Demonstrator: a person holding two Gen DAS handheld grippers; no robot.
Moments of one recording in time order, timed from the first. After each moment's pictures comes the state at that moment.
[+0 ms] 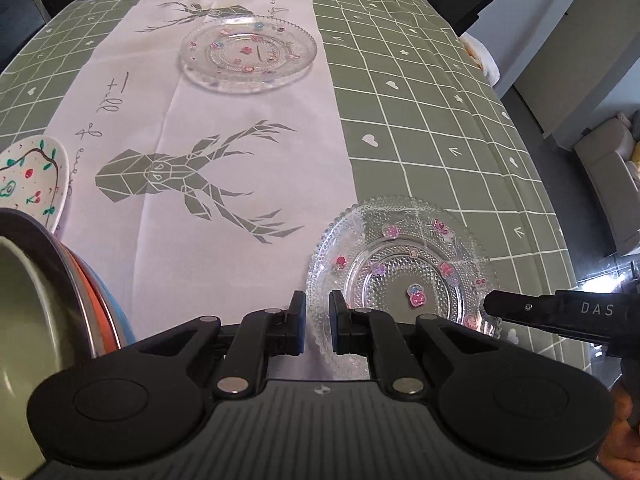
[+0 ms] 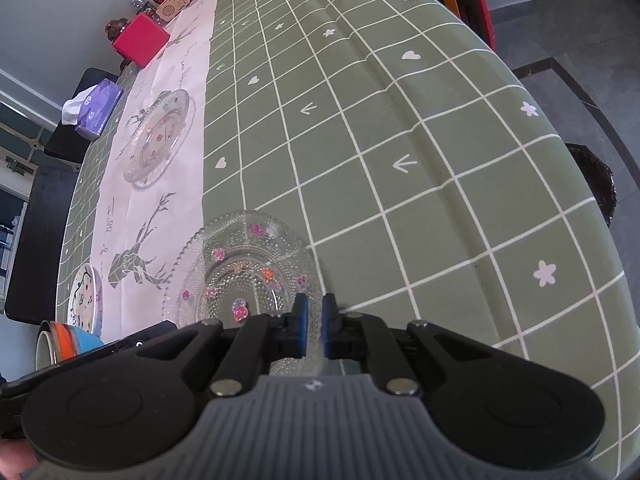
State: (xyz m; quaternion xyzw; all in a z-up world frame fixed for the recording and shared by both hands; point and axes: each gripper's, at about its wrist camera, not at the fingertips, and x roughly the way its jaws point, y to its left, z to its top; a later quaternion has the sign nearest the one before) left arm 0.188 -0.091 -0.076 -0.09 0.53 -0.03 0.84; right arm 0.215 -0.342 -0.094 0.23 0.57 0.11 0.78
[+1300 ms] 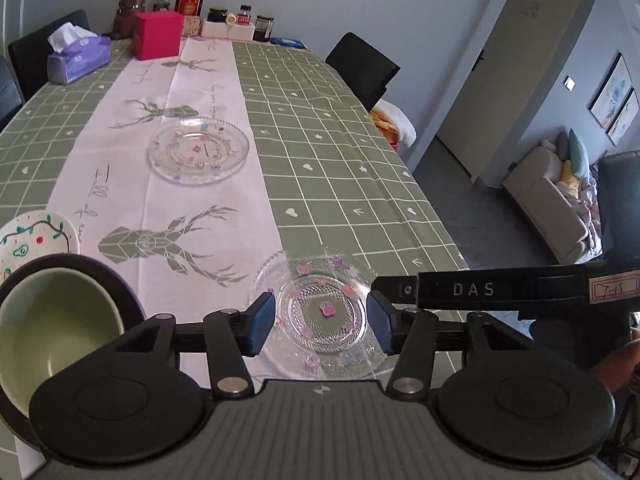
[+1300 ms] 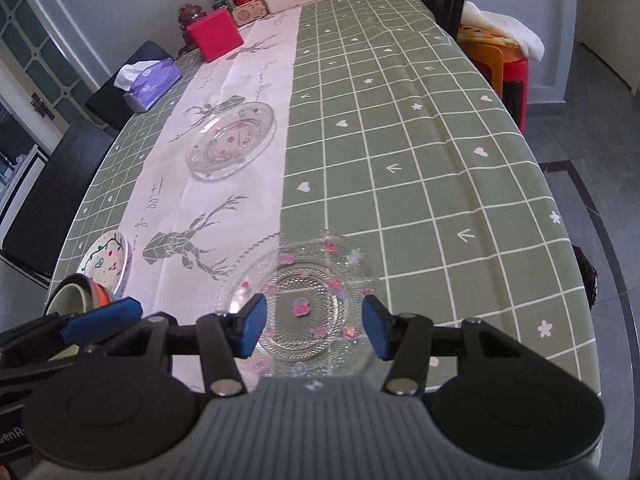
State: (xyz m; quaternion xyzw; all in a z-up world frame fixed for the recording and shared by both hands) left arm 0.122 -0.079 -0.003 -0.11 0.42 -0.14 0.89; right arm 0.184 -0.281 -0.018 0.10 0.50 0.15 0.84
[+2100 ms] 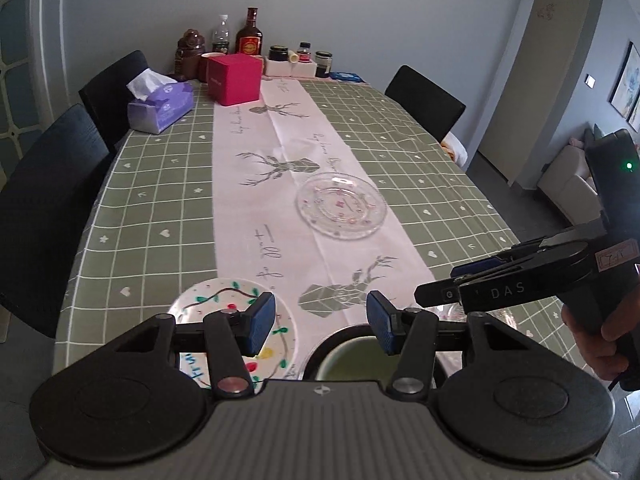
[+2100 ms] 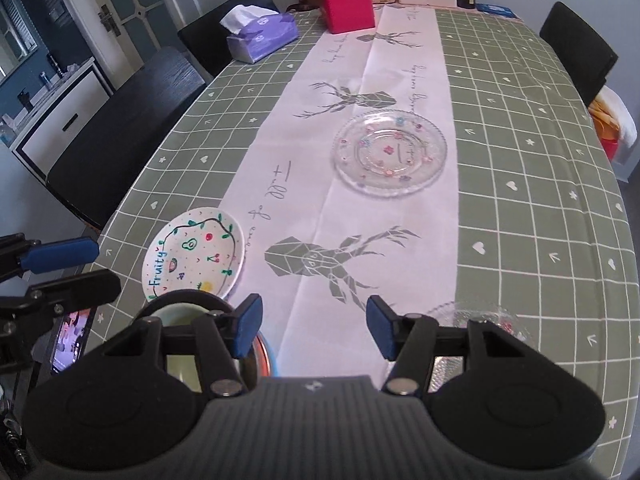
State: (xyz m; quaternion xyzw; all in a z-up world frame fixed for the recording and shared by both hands) left arm 0.131 0.103 0.049 -0.05 0.40 -0.09 0.91; right arm 0.218 -0.103 0.024 -0.02 0.51 0.25 0.82
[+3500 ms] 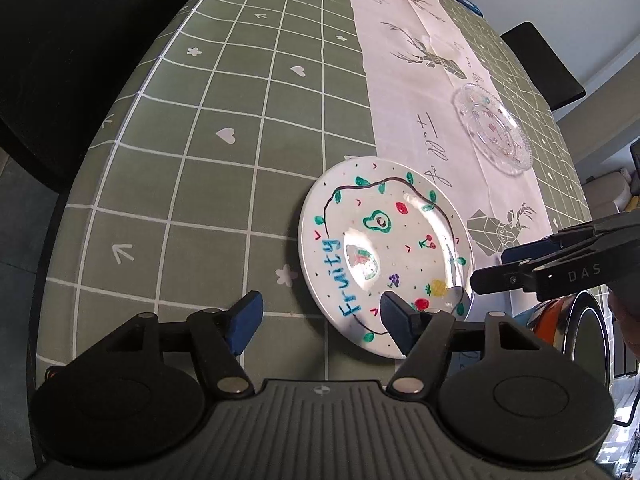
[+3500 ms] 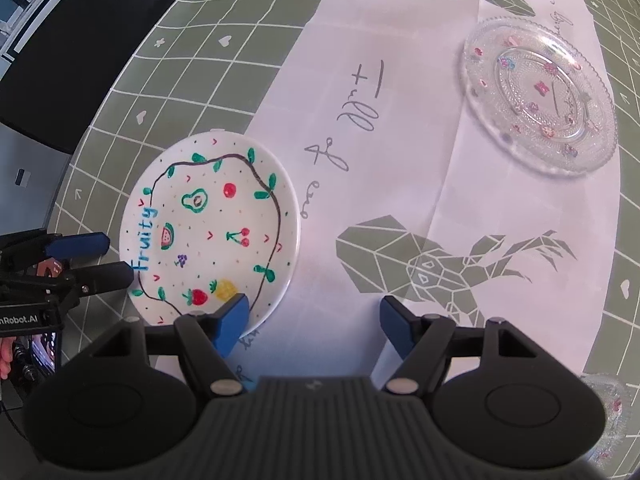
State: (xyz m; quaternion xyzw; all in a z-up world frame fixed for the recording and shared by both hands) left arm 0.177 0.233 -0.082 -0.18 0.54 -0.04 0.82; right arm 0.292 0.017 -0.082 -0.09 0.66 0.28 0.69
